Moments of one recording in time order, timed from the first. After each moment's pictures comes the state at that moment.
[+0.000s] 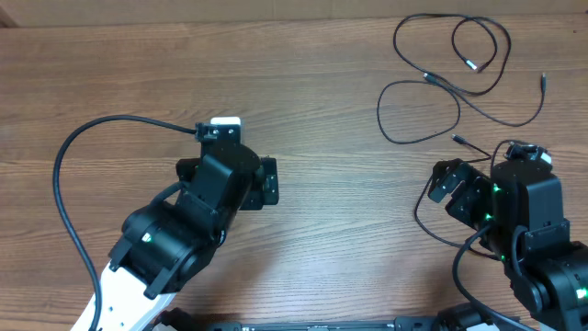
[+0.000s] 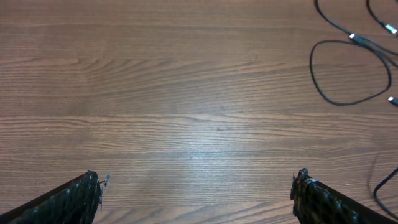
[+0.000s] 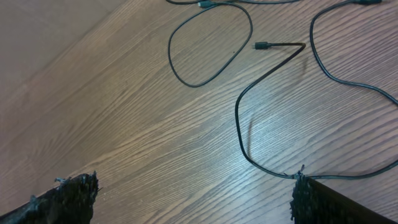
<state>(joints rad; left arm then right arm) -0.63 1.09 1.24 -0.99 -0.34 -0.53 0.26 0.86 1.20 -1.19 0.18 0.75</state>
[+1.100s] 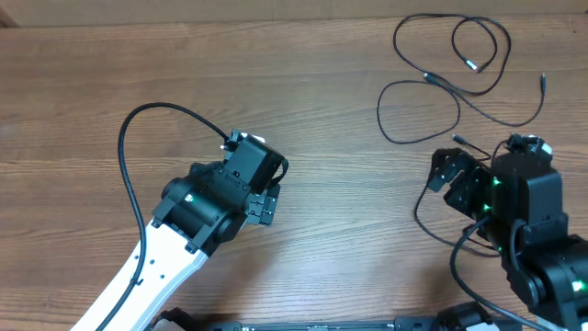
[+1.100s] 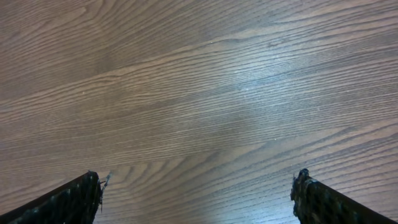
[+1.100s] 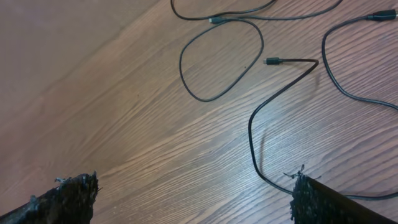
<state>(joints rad) -0.63 1.24 1.24 -1.19 -0.35 -0.33 0.26 0.88 1.20 -1.12 0.19 0.75</state>
